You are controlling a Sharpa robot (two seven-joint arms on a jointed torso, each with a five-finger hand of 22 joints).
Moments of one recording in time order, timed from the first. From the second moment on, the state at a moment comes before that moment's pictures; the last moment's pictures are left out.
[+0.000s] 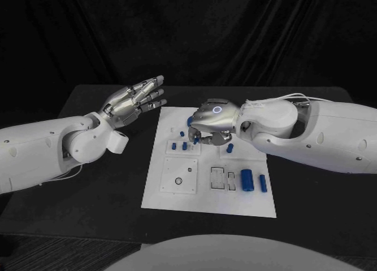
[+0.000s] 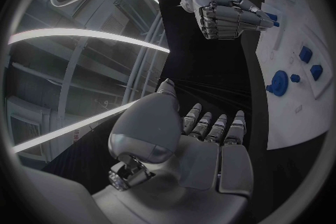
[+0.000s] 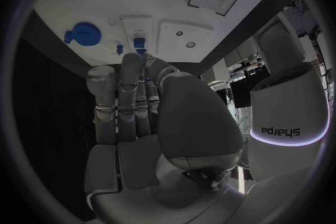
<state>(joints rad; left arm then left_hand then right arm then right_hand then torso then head) 1.27 -0.94 -0.21 1.45 -0.09 0.16 0.58 1.28 0.20 -0.24 0.28 0.35 0.24 0.04 0.04 0.03 0.05 0.10 0.02 0.01 0.02 0.20 0.01 0.01 0.16 0.04 0.30 0.02 0.11 1.38 -0.64 -0.21 1.60 -1.93 -0.17 0.11 1.45 -0.09 0.34 0.06 0.17 1.16 0.07 0.13 0.18 1.27 0.03 0.16 0.13 1.43 -0.05 0.76 0.60 0.14 1.34 0.06 0.88 1.23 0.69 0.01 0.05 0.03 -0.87</state>
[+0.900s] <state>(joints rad) 1.26 -0.92 -0.21 1.43 -0.09 0.16 0.57 1.27 0.22 -0.24 0.28 0.36 0.24 0.04 0.04 0.03 0.06 0.11 0.02 0.02 0.01 0.20 0.01 0.01 0.16 0.04 0.30 0.02 0.09 1.30 -0.58 -0.21 1.56 -1.93 -0.14 0.12 1.45 -0.09 0.33 0.06 0.17 1.15 0.08 0.12 0.19 1.27 0.03 0.15 0.13 1.43 -0.05 0.76 0.60 0.14 1.34 0.06 0.88 1.23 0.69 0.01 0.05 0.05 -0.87</state>
